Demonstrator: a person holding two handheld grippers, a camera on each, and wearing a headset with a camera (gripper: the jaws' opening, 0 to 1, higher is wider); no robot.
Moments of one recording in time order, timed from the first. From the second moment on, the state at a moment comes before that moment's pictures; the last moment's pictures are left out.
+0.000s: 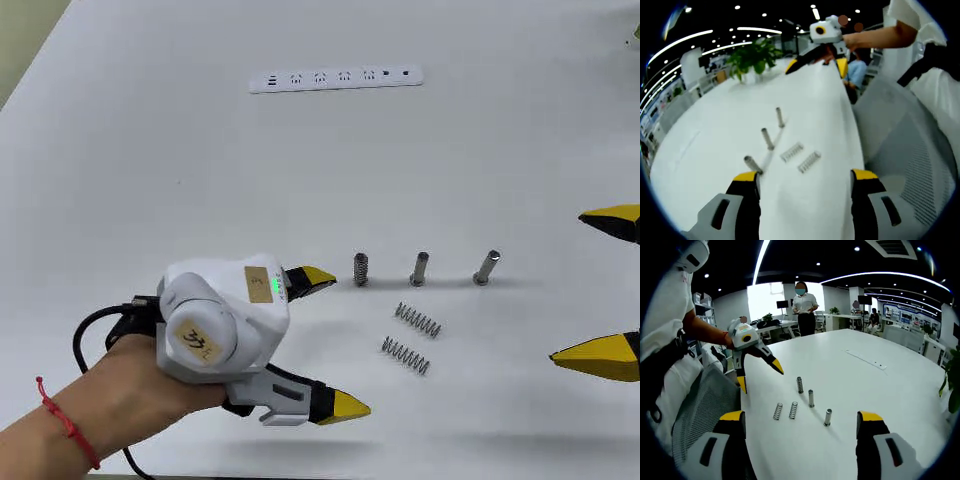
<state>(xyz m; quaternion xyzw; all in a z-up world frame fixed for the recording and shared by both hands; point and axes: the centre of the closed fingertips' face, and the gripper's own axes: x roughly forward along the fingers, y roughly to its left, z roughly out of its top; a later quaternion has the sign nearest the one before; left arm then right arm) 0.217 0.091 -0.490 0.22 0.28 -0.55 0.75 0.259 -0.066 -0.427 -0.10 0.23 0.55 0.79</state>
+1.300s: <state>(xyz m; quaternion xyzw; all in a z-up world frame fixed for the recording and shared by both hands) 0.226 0.056 -0.555 0.37 0.30 -0.63 0.61 0.236 -0.102 -0.443 -0.06 0.24 0.50 0.83</state>
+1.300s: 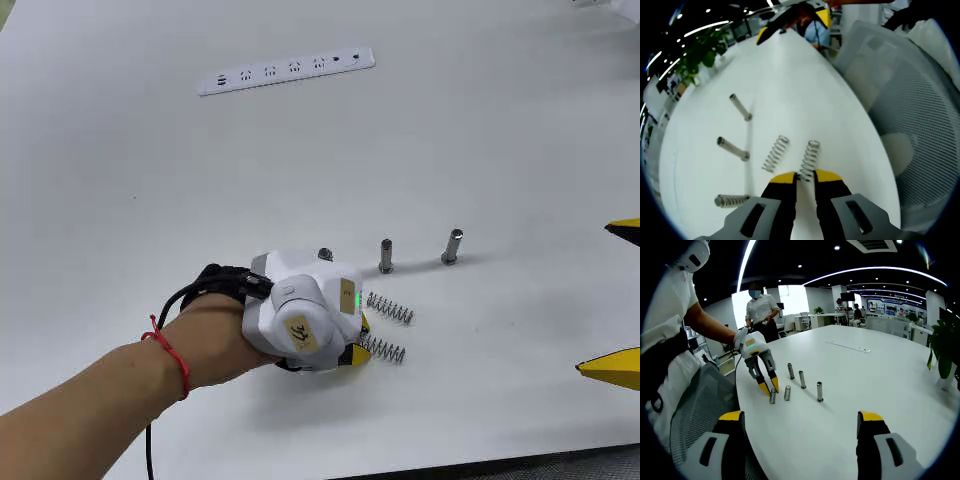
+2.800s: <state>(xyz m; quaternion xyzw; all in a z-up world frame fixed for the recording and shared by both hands) 0.211 0.053 -0.537 0.29 0.30 -0.60 0.68 0.222 -0.064 -0.451 -0.05 0.25 0.54 0.80</state>
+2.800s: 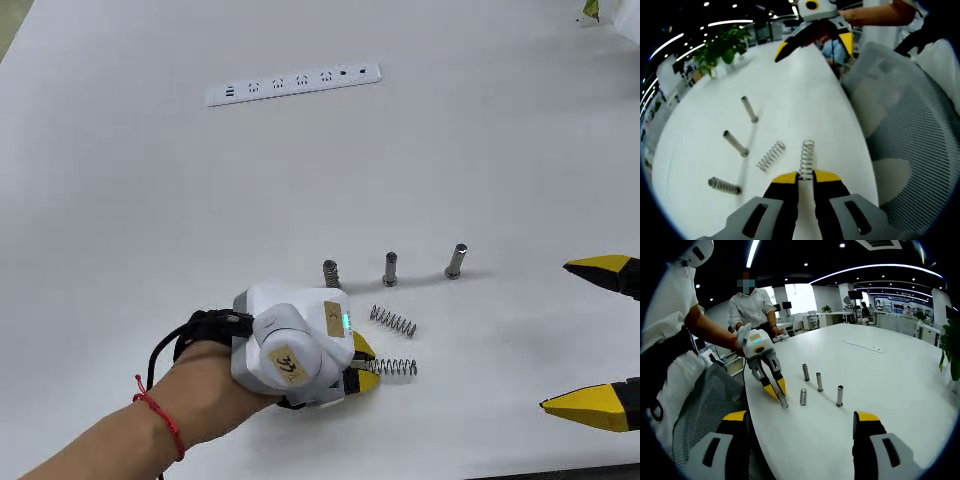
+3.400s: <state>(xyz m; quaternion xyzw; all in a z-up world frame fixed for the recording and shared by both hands) 0.225 0.034 -0.443 0.13 0.21 -0.56 0.79 0.233 -0.006 -0.404 0.07 0.23 0.53 0.82</state>
